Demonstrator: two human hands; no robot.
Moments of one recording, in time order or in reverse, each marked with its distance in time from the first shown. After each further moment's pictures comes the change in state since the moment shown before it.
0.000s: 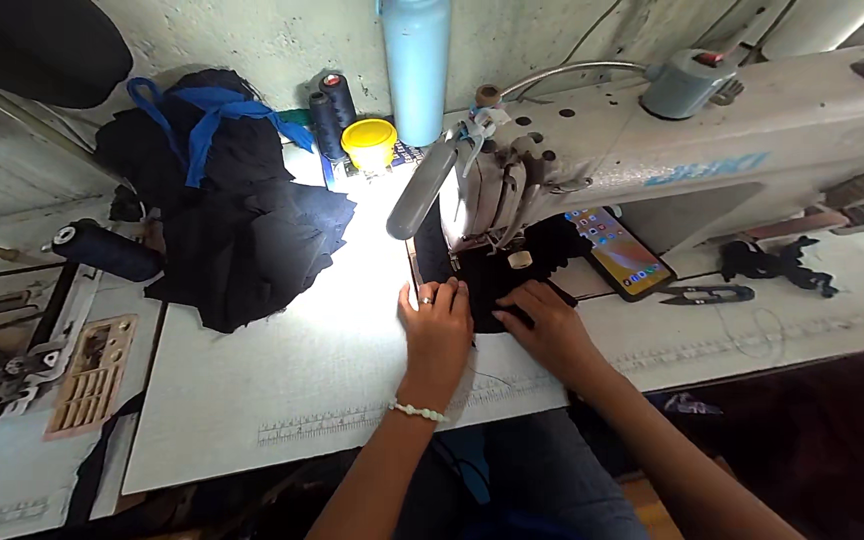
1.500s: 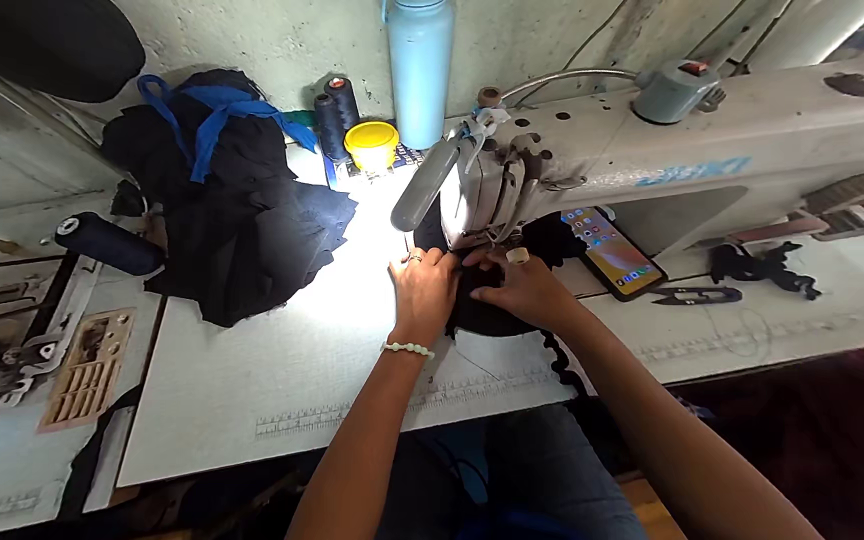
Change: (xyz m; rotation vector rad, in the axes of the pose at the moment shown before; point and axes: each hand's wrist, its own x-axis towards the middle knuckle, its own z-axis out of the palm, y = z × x) left_hand 0.047 -0.027 -0.003 -0.188 -0.083 -0.038; right_hand 0.073 -0.032 -0.024 0.215 -0.353 0.307
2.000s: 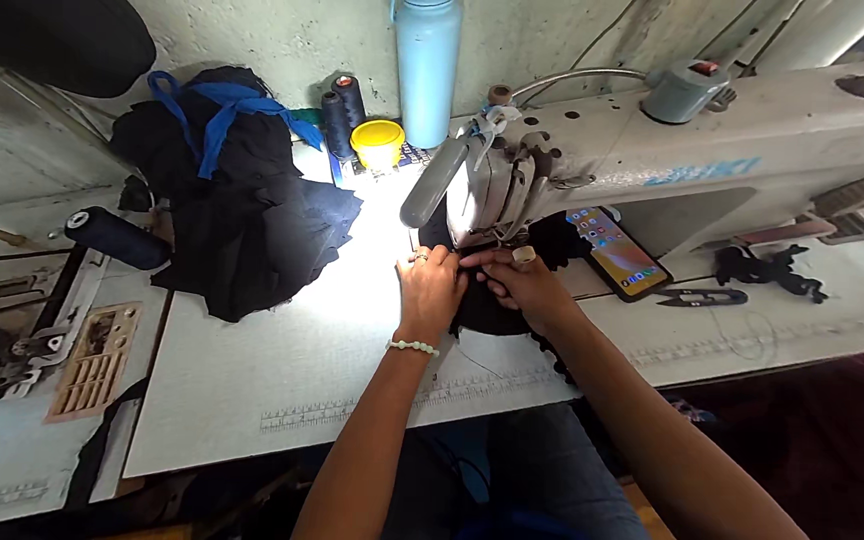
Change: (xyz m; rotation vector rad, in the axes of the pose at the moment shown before) left_hand -0.001 0.000 0.006 0.031 0.042 0.020; right_hand -0.002 0.001 0.016 0.722 0.066 0.214
